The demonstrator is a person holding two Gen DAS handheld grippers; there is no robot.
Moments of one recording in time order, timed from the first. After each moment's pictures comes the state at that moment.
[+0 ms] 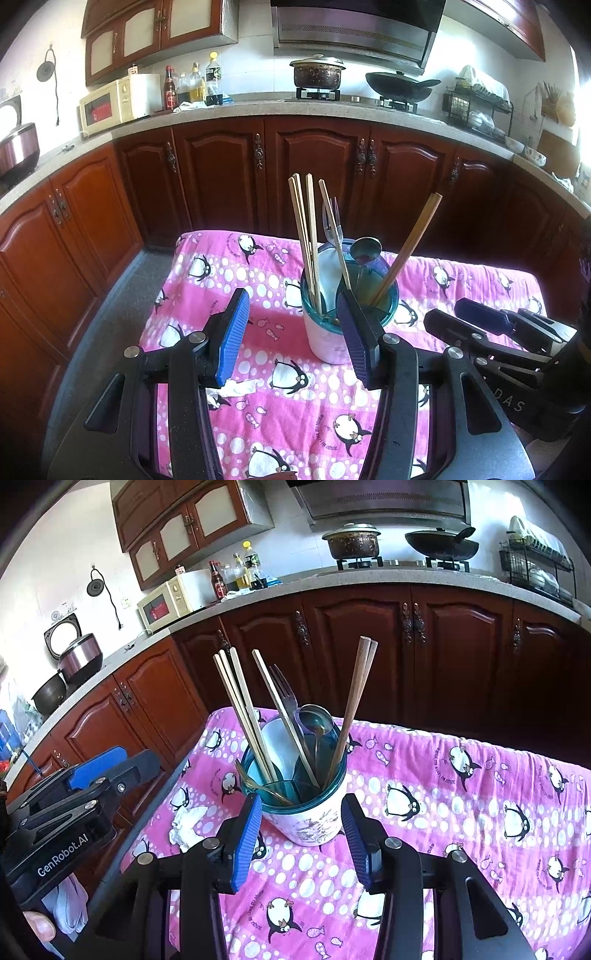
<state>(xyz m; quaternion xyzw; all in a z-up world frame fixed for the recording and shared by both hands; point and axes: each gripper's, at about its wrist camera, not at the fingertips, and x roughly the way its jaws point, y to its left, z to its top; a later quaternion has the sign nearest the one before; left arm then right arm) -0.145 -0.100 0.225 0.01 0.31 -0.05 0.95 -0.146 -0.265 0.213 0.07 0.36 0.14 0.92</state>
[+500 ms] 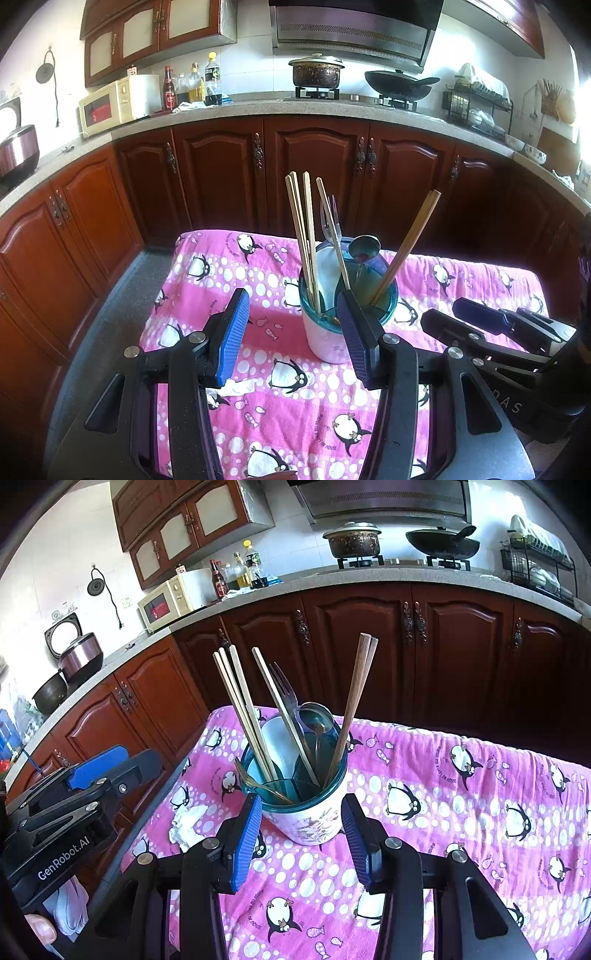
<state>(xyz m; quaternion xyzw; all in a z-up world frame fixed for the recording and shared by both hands) -0.145 -0.102 0.225 0.01 0.32 -0.05 0.95 -0.146 -0.265 0.211 0.07 0.37 0.14 0.92</state>
